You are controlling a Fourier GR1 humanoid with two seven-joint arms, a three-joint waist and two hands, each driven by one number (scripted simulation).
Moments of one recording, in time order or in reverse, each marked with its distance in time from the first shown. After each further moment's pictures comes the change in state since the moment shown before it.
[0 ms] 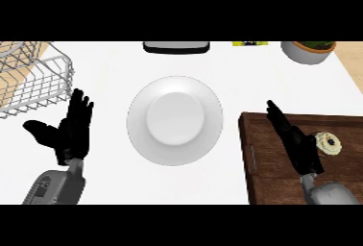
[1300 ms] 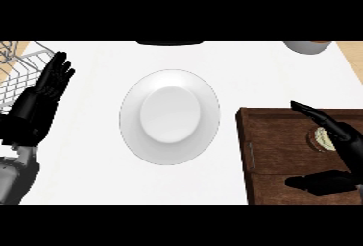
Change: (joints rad) left arm -0.081 0.285 -0.029 -0.258 -0.127 -0.251 0.120; right arm 0.081 -0.235 -0.132 -0.251 0.069 0.215 -0.435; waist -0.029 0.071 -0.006
